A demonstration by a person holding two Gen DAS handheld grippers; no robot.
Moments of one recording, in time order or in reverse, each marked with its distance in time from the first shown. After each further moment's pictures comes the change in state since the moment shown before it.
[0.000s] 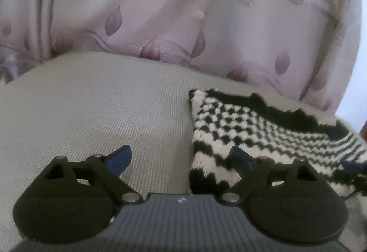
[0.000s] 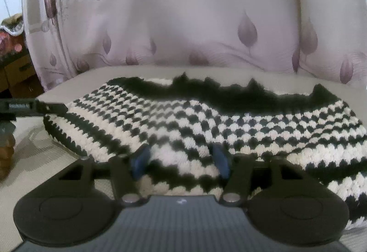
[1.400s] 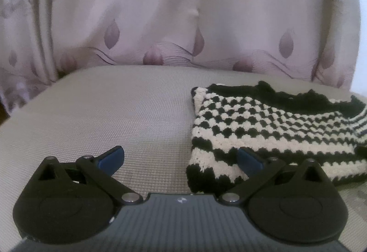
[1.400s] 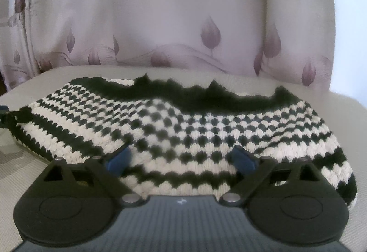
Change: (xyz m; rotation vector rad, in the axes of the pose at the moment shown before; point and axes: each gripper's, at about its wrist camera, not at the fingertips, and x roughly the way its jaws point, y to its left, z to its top) left arm 0.003 -0.021 -0.001 0.135 -0.009 0.082; right arm -0.002 0.004 -0.002 -0.003 -0.011 -0.239
